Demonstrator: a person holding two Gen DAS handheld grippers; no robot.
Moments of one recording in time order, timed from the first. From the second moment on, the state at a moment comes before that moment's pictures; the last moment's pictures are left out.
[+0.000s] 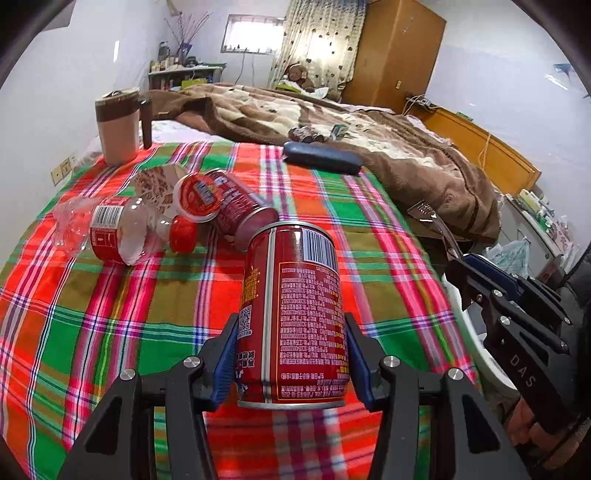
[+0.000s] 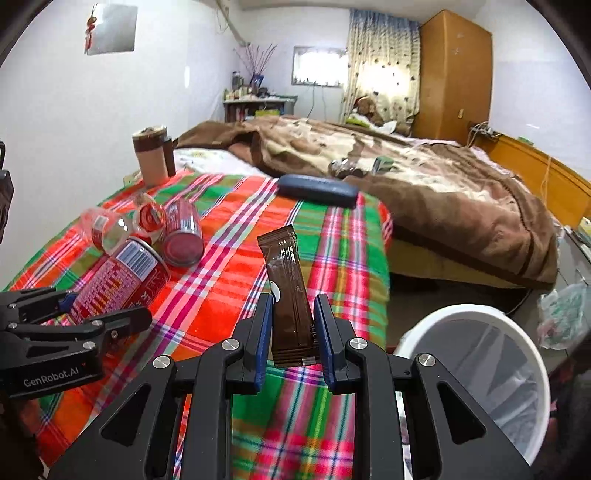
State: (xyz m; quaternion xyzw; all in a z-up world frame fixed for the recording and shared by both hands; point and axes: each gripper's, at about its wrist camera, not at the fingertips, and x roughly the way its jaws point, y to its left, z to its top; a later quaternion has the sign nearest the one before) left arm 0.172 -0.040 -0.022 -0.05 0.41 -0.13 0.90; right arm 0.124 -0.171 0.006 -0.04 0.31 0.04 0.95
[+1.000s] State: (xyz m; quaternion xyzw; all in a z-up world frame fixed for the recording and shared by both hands) left arm 0.145 -0.196 0.014 0.02 0.38 -0.29 0.88; right arm 0.070 -0.284 0.013 0.04 0.31 -0.09 0.95
